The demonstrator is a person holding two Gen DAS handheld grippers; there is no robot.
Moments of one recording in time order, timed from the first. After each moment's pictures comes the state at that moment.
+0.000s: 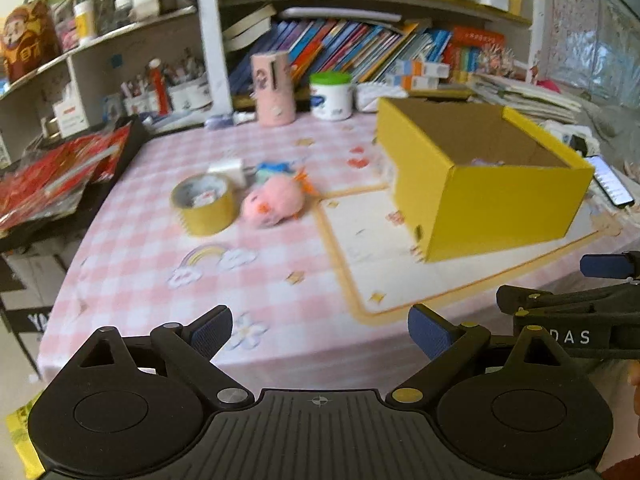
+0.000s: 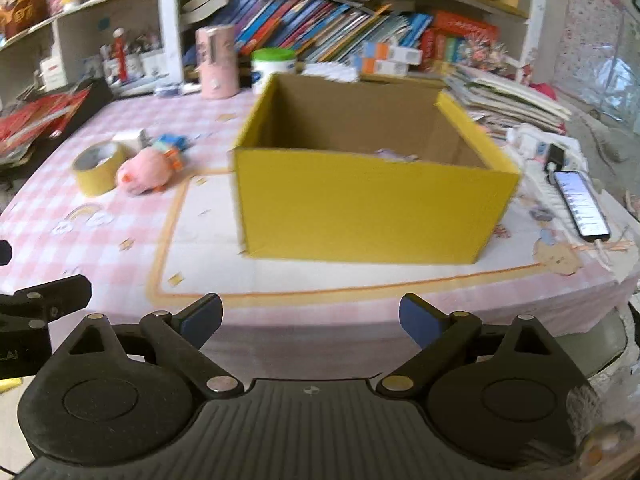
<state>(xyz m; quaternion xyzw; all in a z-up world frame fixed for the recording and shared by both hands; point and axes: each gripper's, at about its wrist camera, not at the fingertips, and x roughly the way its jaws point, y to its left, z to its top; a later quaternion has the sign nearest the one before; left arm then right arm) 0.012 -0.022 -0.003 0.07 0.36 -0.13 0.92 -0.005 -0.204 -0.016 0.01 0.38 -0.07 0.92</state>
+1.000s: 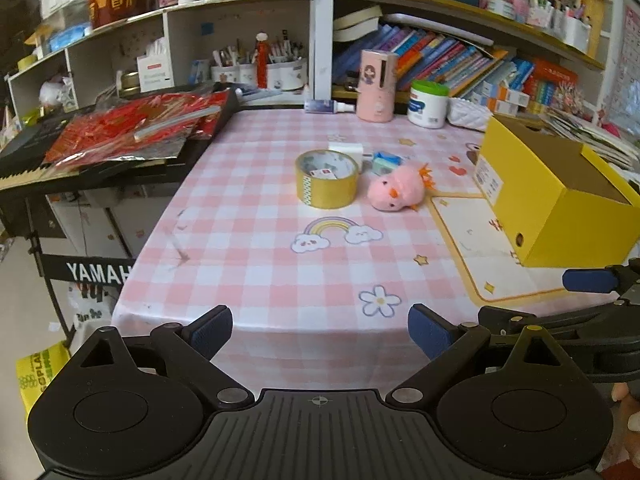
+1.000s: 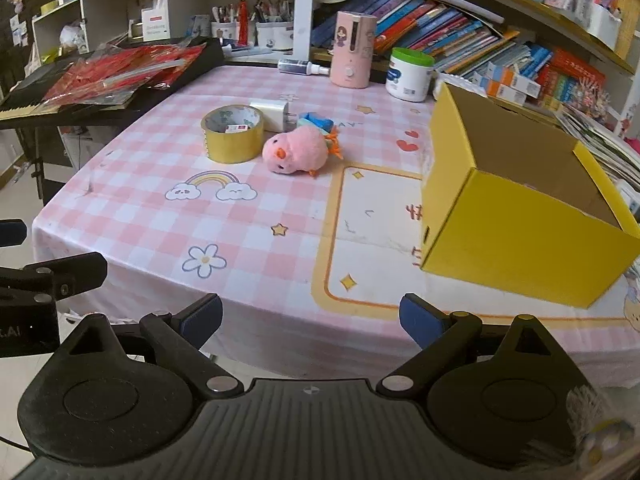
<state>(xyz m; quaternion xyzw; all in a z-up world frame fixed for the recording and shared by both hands) 0.011 0.084 -0.006 0.01 0.36 -0.05 0.93 0.024 -0.091 -0.022 -0.05 0.39 0.04 0.92</state>
